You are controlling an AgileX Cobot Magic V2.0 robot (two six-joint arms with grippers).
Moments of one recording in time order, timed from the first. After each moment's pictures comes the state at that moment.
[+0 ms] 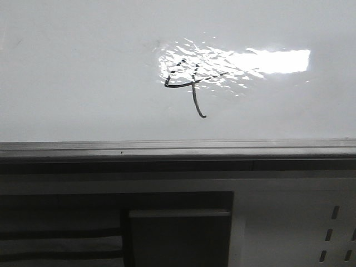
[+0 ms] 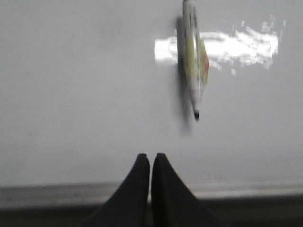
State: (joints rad) left arm -0.09 0.02 0.00 0.05 0.09 -0.10; right arm 0.44 0.43 -0.56 -0.13 0.64 0.05
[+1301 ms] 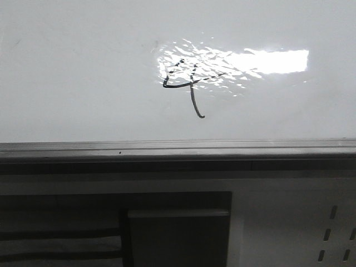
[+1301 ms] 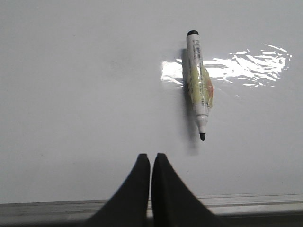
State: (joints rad) left arm -0.06 0.00 0.00 0.07 0.07 -0.10; right arm 0.07 0.05 -0.11 -0.10 0.21 0.05
